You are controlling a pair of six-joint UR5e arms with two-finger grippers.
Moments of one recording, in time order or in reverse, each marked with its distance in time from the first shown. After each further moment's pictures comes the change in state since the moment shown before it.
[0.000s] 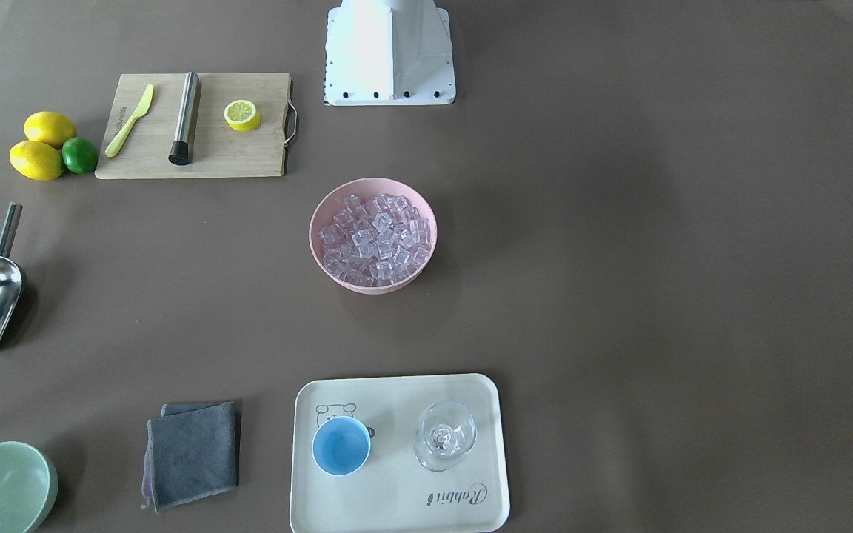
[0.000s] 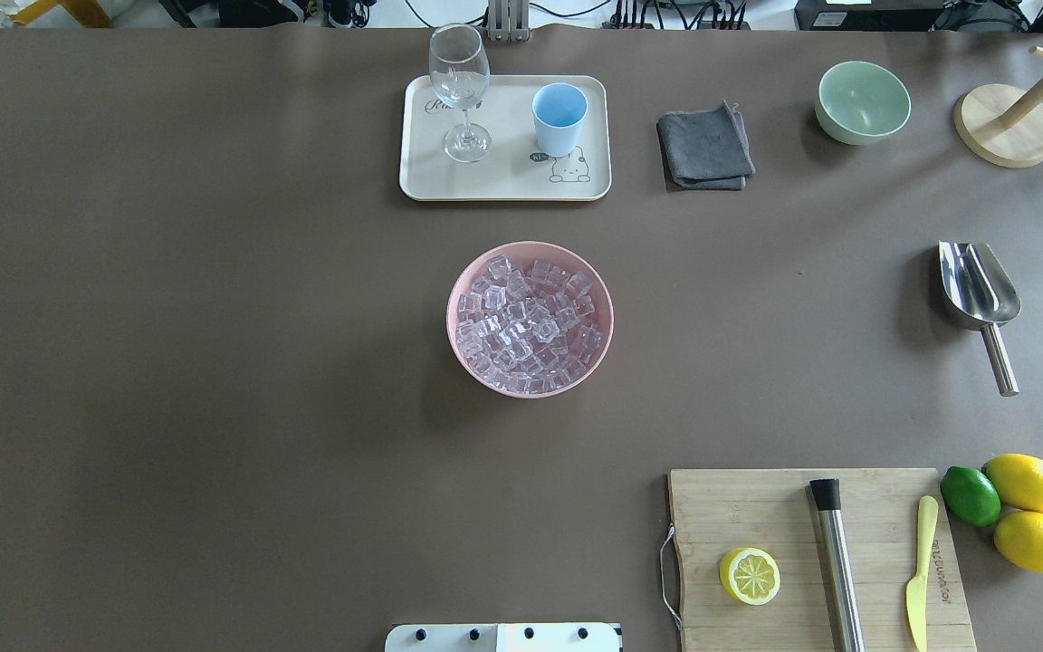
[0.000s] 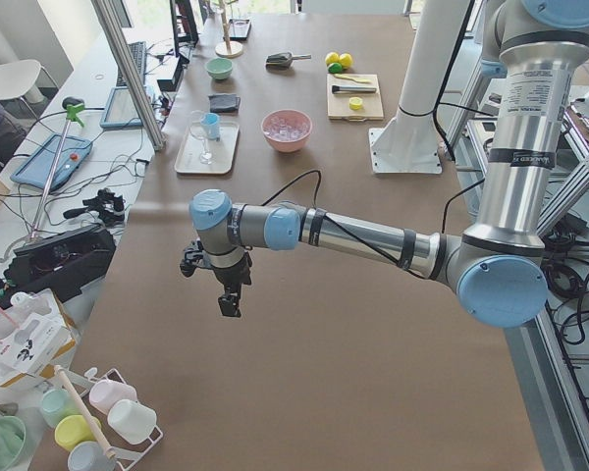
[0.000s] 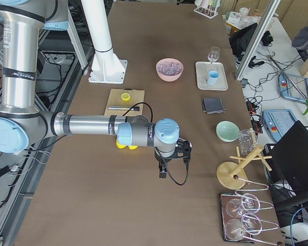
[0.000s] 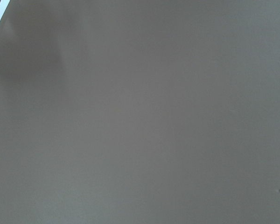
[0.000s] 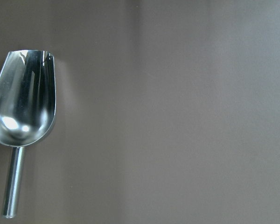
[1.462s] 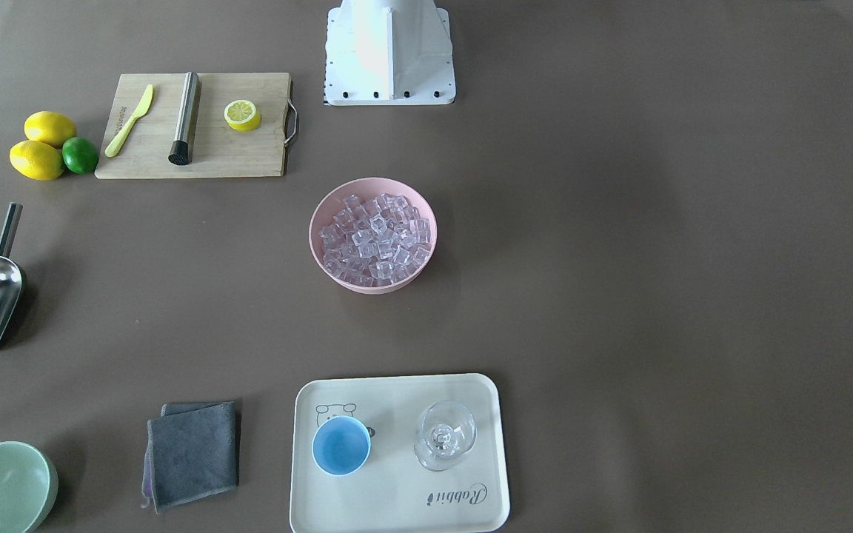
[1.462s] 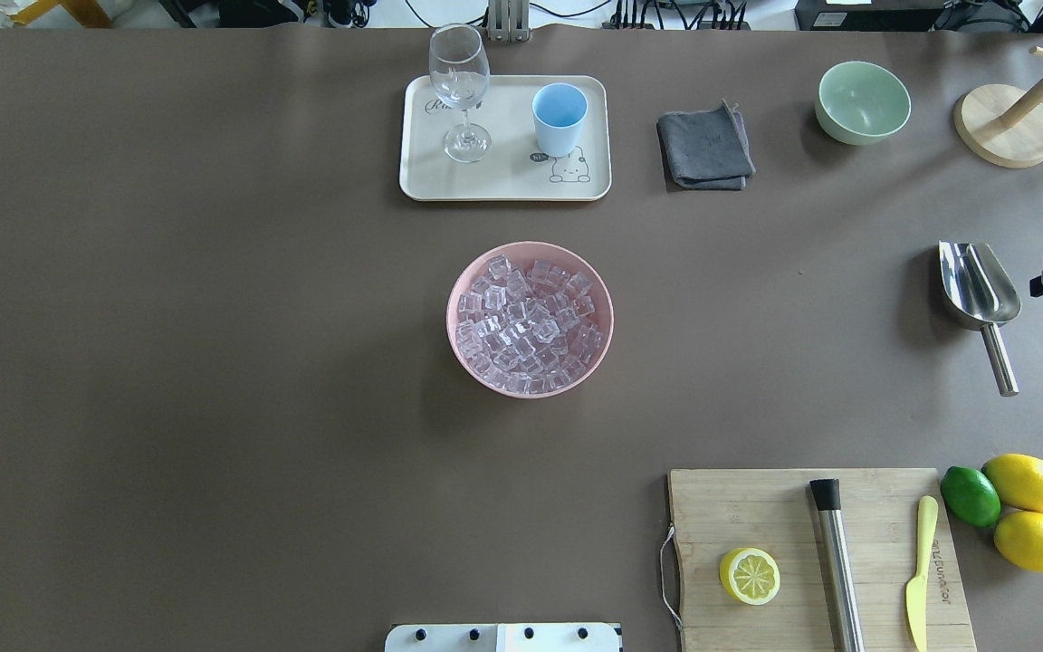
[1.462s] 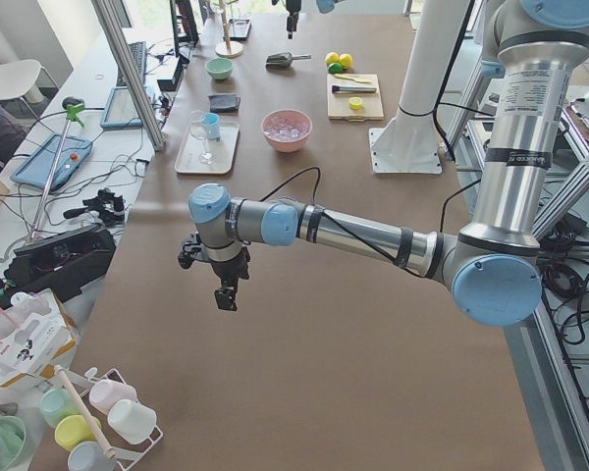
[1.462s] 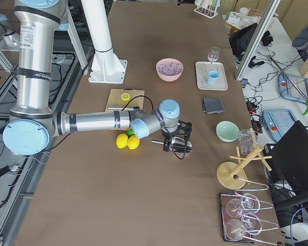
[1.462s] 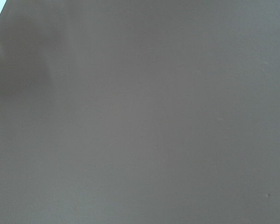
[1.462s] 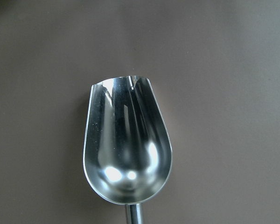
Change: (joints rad) left arm 0.013 -0.015 -0.004 -0.016 -0.002 0.009; right arm -0.330 0.013 0.010 0.418 -0.051 0.744
